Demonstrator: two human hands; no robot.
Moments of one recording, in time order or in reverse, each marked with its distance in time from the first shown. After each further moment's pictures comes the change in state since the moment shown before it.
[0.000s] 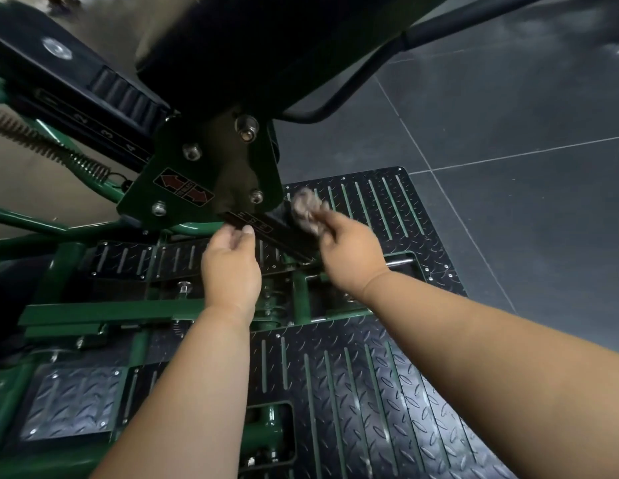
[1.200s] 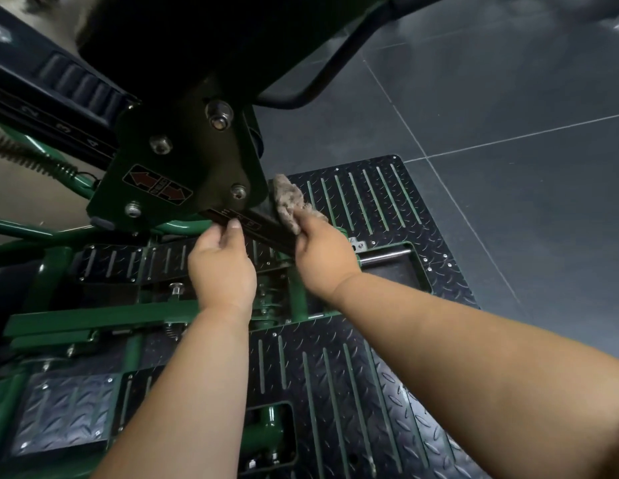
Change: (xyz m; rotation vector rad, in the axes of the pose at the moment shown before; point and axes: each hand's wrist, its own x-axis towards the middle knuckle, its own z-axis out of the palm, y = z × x) left_hand 0.005 -0.008 0.013 -0.026 0.083 0.074; right_hand 0.001 -0.008 0.033 -0.059 -0.030 0.062
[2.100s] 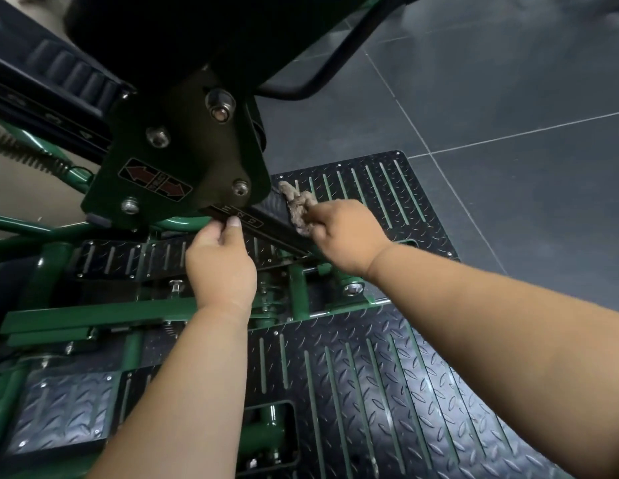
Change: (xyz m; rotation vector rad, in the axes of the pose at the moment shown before) left_hand 0.008 -0.006 -0.002 0.085 0.020 0.027; right_hand 0.035 0.033 -0.034 -0.312 -0.095 -0.252
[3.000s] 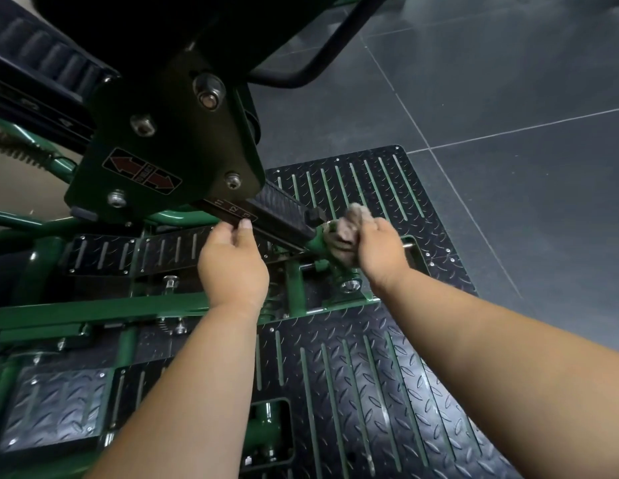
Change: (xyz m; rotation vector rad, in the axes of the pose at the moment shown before) left_hand -0.011 -0.008 0.012 0.212 -0.033 0.038; right_hand -0.022 0.044 0.038 0.802 0.250 0.759
